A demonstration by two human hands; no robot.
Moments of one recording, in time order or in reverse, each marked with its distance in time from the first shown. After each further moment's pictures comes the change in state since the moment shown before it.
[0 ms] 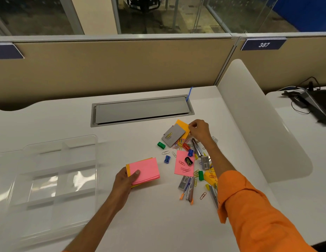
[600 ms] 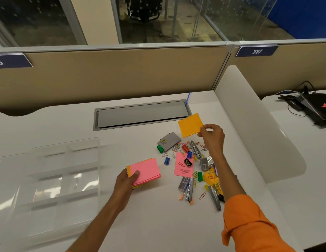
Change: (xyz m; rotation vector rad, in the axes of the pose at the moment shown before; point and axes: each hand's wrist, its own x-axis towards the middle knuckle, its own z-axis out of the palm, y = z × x) left_hand -0.010 0.008 0.004 -0.072 0.021 -0.018; right_hand -0.070 -0.011 -0.048 0.472 0.284 0.146
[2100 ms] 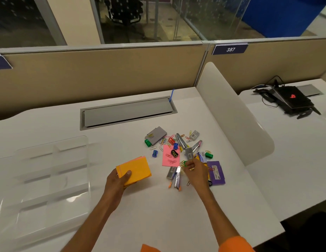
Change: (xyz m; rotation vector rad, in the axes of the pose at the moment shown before) left_hand -0.027 -0.010 -0.003 0.075 -0.017 0.067; right_hand -0.143 0.065 -0.037 -0.323 -0.147 0.138
